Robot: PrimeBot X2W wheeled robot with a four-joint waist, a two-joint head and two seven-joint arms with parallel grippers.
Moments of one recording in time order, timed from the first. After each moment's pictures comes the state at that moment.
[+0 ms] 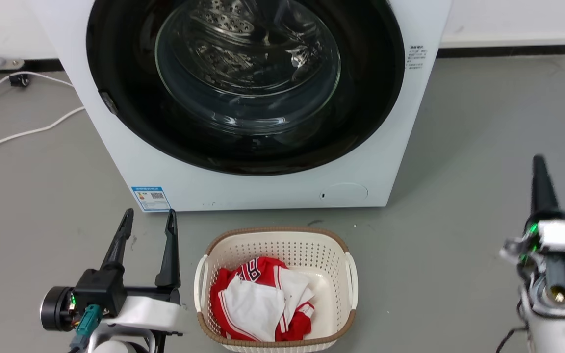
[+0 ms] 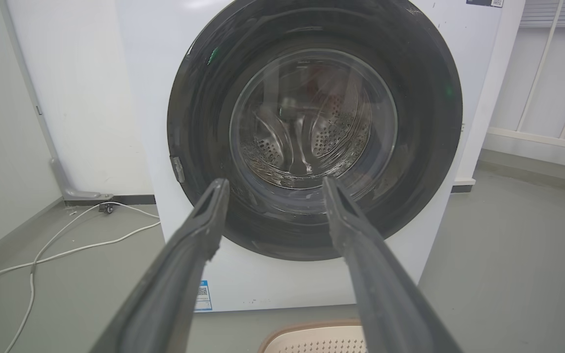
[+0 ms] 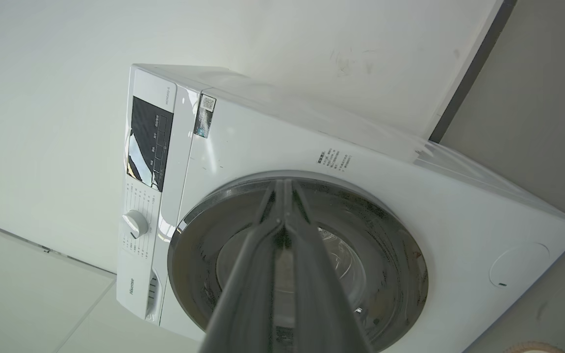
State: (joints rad) left arm -0.04 0.05 0.01 0.06 -0.07 -0.09 -0.26; right arm -0.27 -0.07 -0.11 0.25 1.30 0.13 -0.14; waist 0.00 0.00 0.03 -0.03
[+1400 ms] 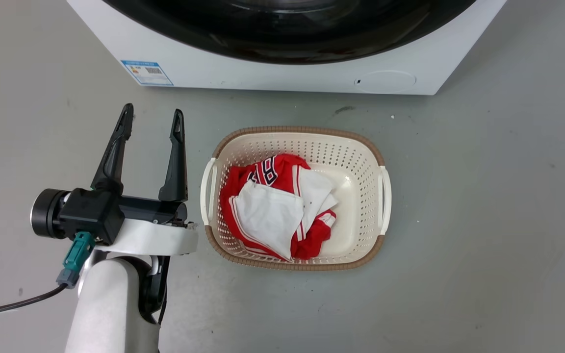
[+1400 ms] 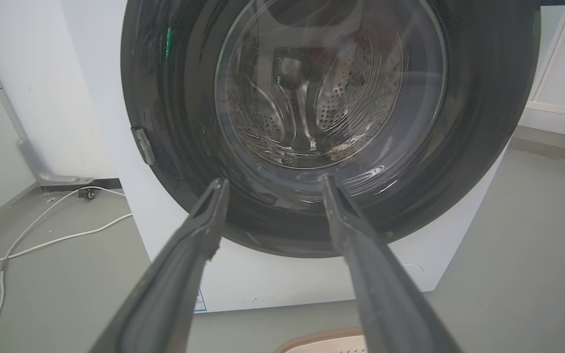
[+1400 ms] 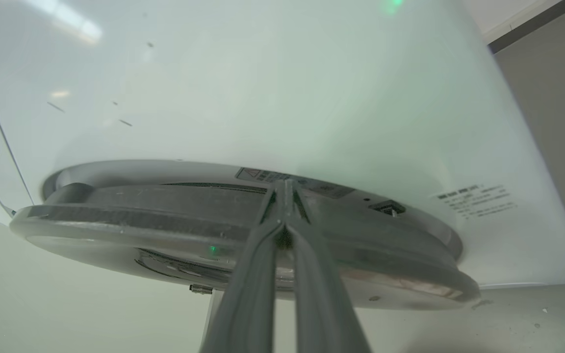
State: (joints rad) left arm -0.32 0.05 -0.01 0.02 -0.06 -0.12 -0.26; right arm -1.49 -0.23 0.01 1.10 1.02 0.13 0.40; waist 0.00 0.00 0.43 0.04
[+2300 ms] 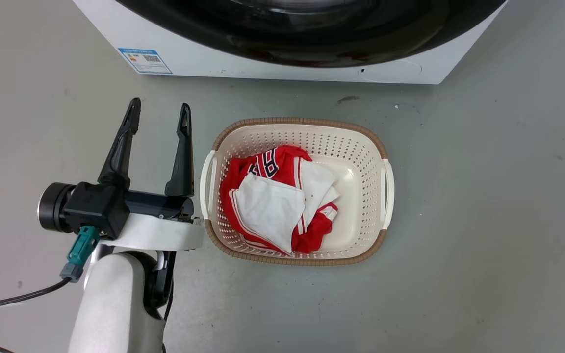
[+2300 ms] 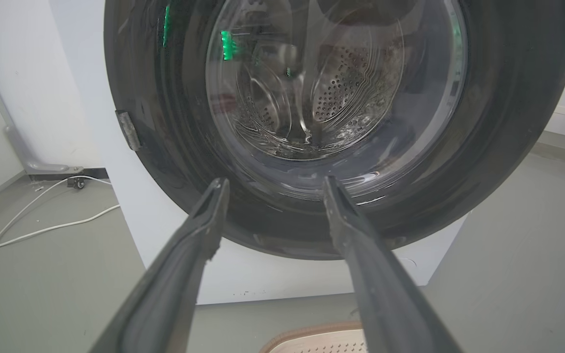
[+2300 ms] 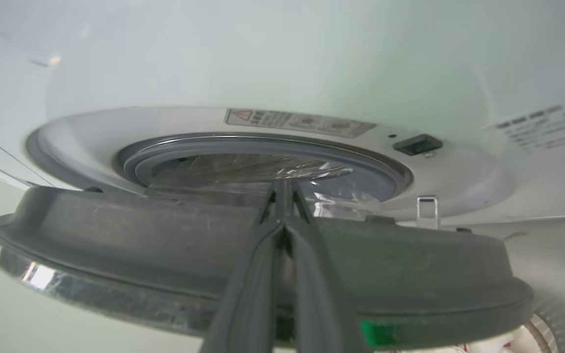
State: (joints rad) left arm -0.34 0.05 -0.04 0.03 -0.08 -0.11 -0.26; right arm -1.55 -0.22 -0.05 1.15 1.06 0.13 0.65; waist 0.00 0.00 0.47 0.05
